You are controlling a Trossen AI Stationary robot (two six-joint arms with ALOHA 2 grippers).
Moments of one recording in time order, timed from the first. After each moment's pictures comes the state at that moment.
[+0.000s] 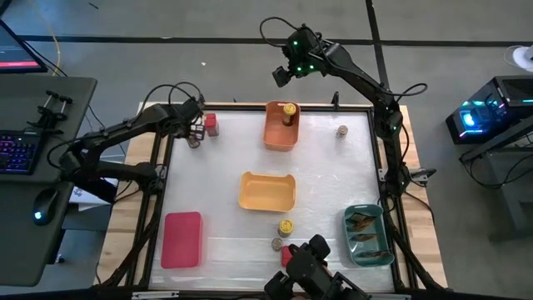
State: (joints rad) left arm 0.71 1.20 0.85 -1.05 -0.37 -0.68; right arm -0.68 2.11 2.32 -1.01 0.00 0.16
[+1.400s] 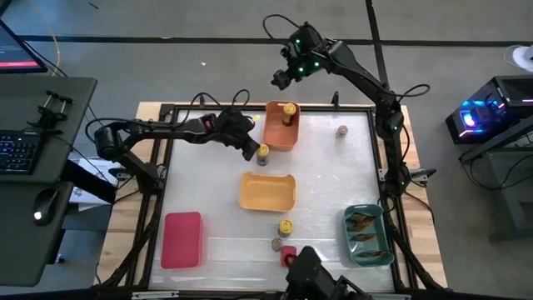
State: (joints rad) left arm 0.42 1.57 0.92 -0.08 0.23 -0.34; right arm -0.69 2.10 2.36 -1.07 -0.28 0.18
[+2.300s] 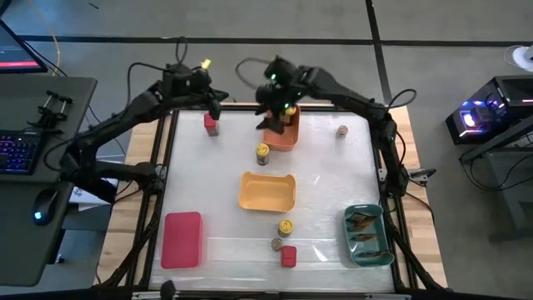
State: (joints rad) left arm 0.75 1.18 1.09 -0.38 0.19 -0.06; right arm -0.43 2.10 2.30 -1.09 -0.46 -0.30
